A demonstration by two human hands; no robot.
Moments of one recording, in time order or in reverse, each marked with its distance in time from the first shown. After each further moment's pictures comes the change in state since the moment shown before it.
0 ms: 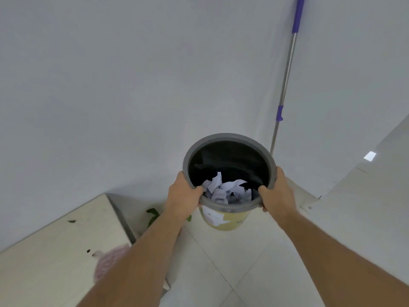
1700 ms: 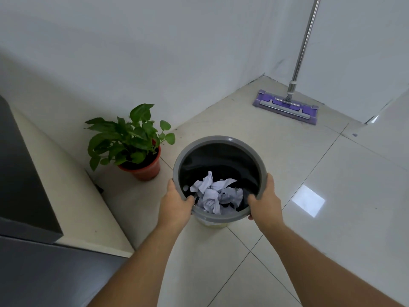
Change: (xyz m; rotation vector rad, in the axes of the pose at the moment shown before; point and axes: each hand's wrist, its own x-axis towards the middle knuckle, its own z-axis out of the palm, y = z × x) left_hand 0.188 -0.614 0.235 0.080 0.019 -0.045; right_hand 0.070 0.544 0.368 -0.017 -0.038 0.142
